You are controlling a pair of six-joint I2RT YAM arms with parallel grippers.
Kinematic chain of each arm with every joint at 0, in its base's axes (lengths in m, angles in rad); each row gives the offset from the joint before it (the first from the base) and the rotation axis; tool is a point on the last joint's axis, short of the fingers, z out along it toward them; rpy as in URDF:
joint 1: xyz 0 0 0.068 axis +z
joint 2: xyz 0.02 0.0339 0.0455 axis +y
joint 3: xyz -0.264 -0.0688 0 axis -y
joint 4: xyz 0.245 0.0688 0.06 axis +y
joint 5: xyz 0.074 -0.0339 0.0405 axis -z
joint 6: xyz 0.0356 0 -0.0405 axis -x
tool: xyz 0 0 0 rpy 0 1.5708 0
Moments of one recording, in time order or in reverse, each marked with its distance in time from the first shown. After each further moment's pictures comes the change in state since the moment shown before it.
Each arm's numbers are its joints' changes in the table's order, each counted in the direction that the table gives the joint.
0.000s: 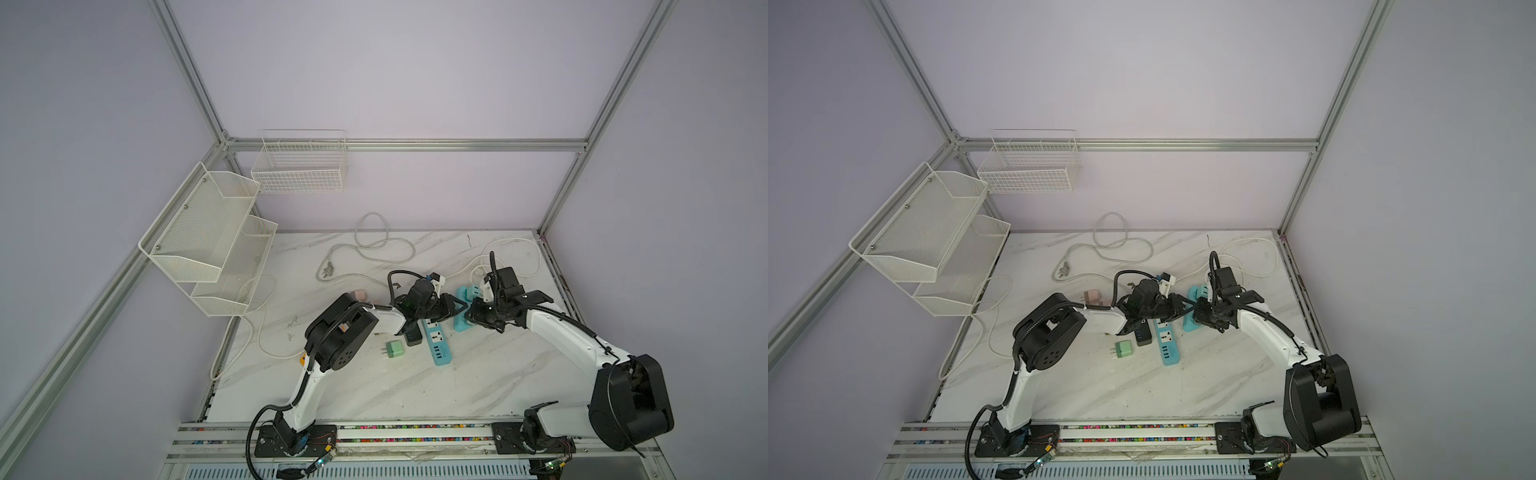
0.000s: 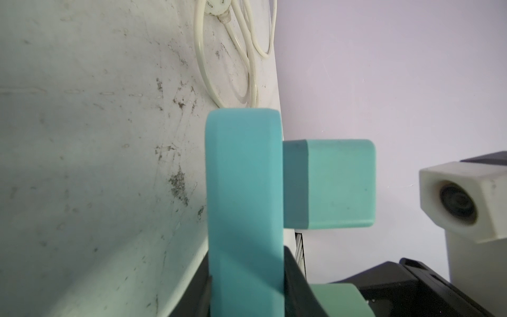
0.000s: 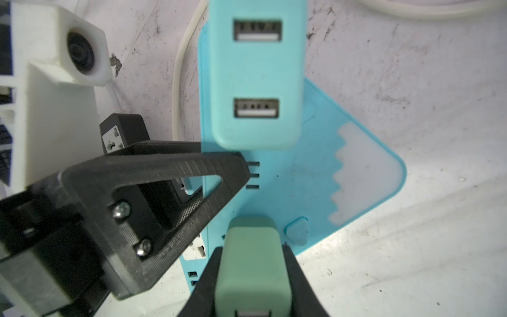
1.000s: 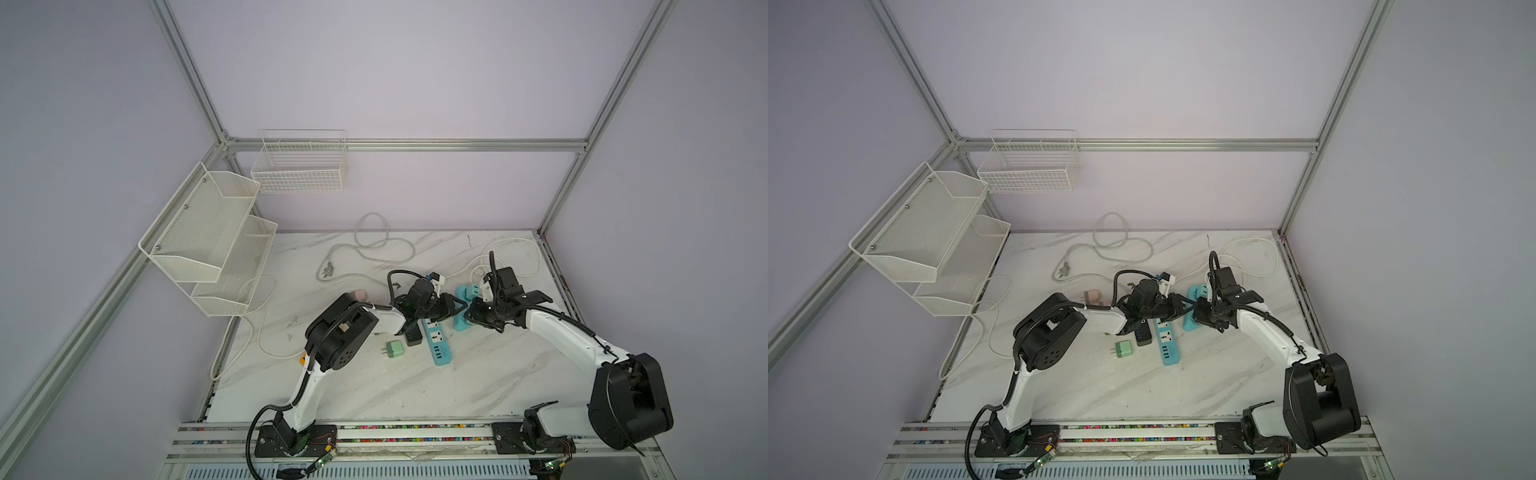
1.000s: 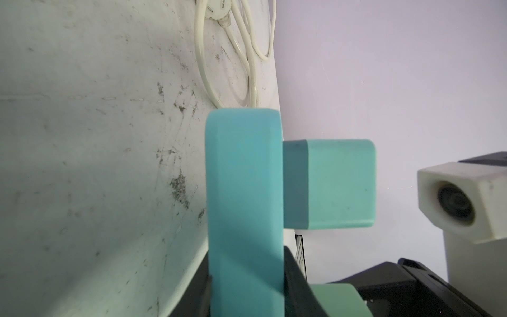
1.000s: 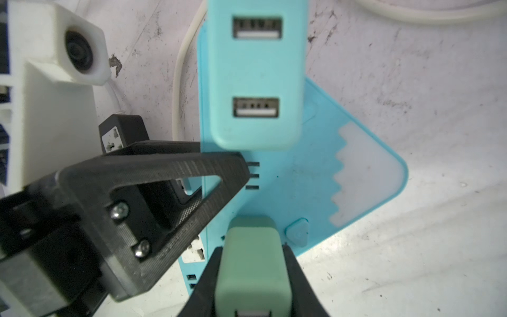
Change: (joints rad) left arm 0.000 0.003 0.001 -0.003 -0.002 -0.001; right arm 0.037 0.005 -0.002 -0.019 0.025 0.011
